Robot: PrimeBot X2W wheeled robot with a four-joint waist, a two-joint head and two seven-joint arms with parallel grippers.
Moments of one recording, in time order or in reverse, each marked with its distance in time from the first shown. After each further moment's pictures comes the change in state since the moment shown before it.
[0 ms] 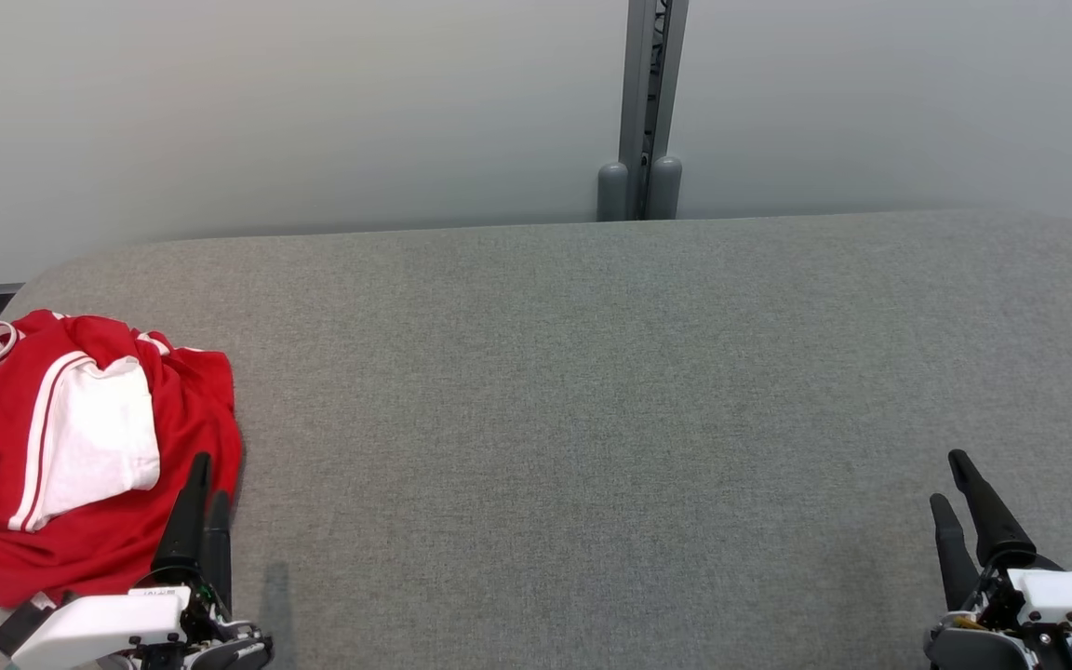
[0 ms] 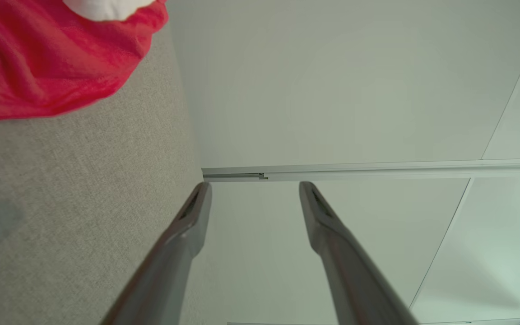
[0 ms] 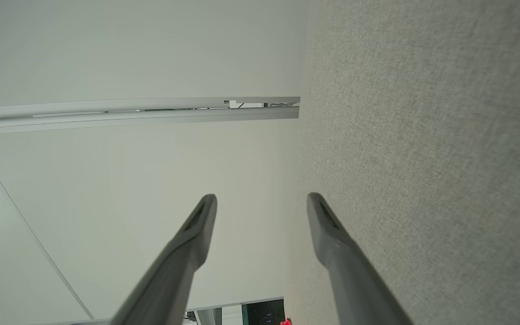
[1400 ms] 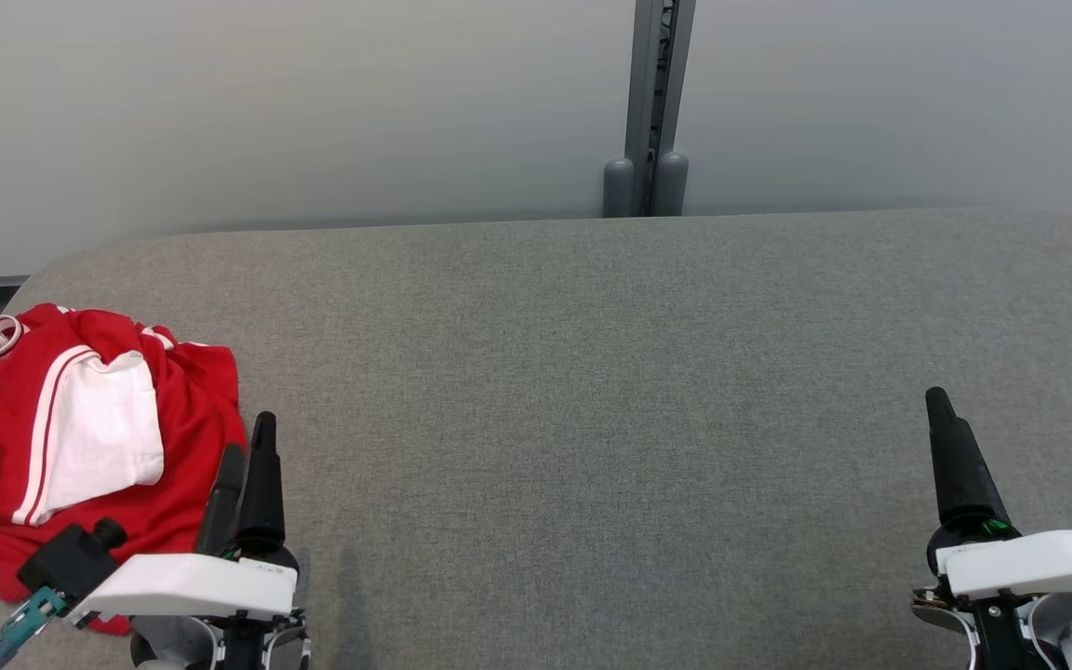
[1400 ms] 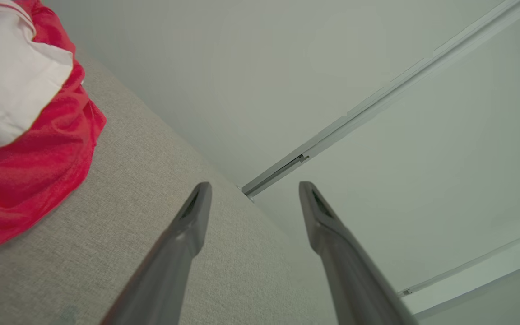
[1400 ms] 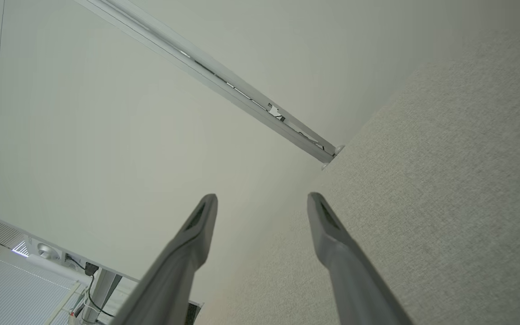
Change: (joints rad) left arm -0.010 0.007 -0.129 -0.109 0.608 0.070 -0.171; right arm 0.001 -0.017 0.112 -0.183 -0.539 0.000 -0.171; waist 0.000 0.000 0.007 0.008
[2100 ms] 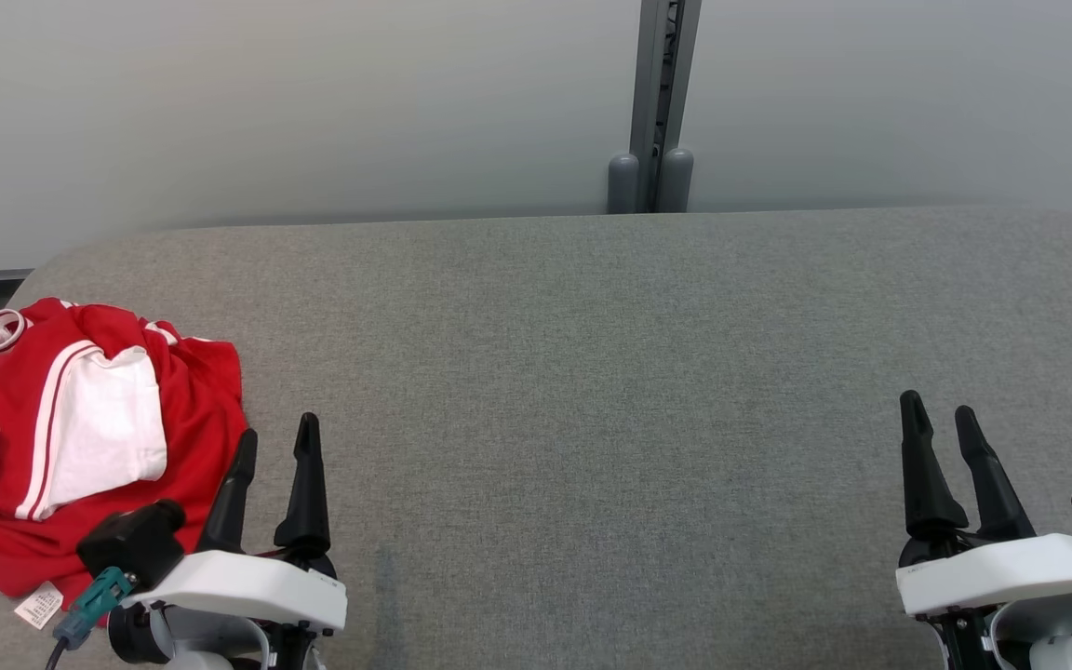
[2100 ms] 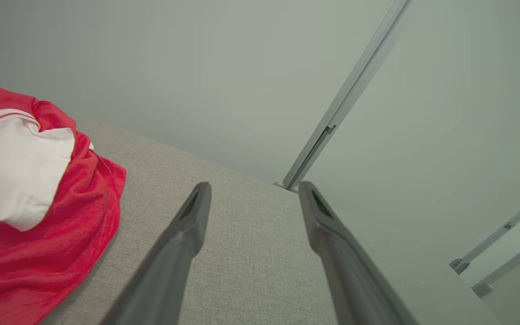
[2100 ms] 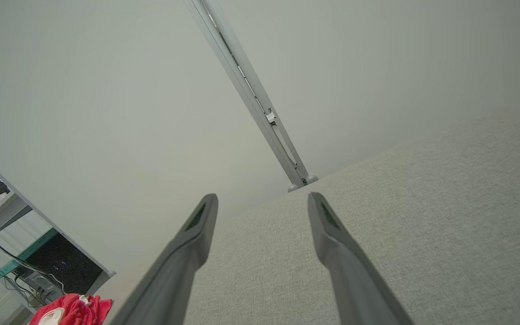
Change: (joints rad) left arm -0.002 0.008 -0.067 -0.007 0.412 0.061 -0.062; right arm 0.005 -0.009 0.027 0.001 -0.433 0.000 -0.061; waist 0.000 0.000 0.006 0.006
